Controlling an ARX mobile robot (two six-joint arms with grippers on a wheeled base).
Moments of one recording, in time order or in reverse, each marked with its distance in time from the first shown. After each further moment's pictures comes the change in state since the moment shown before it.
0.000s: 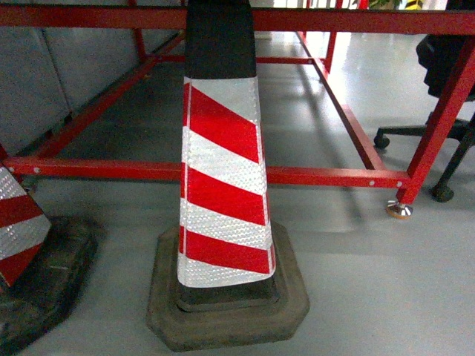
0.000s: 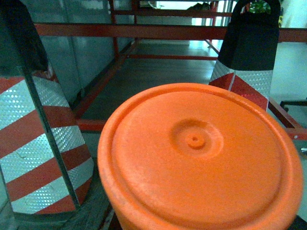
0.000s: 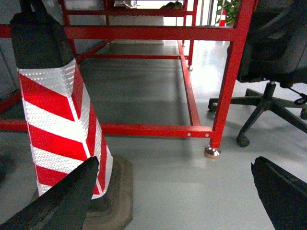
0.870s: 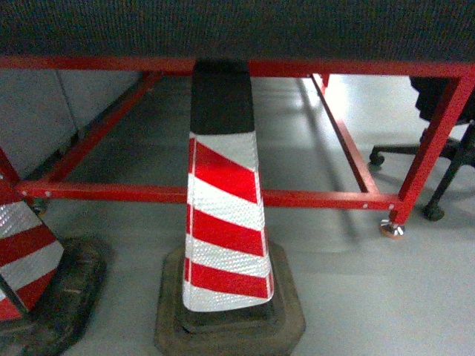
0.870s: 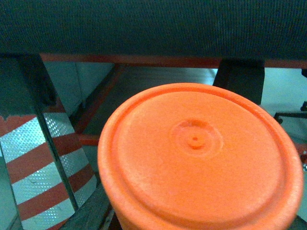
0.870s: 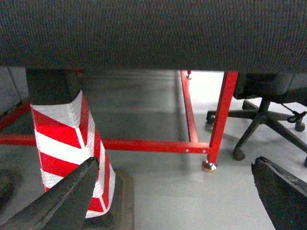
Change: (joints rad) left arm 0.000 0.000 0.000 -0.001 0.000 0.000; right arm 0.000 0.000 0.000 0.000 -0.002 -0.002
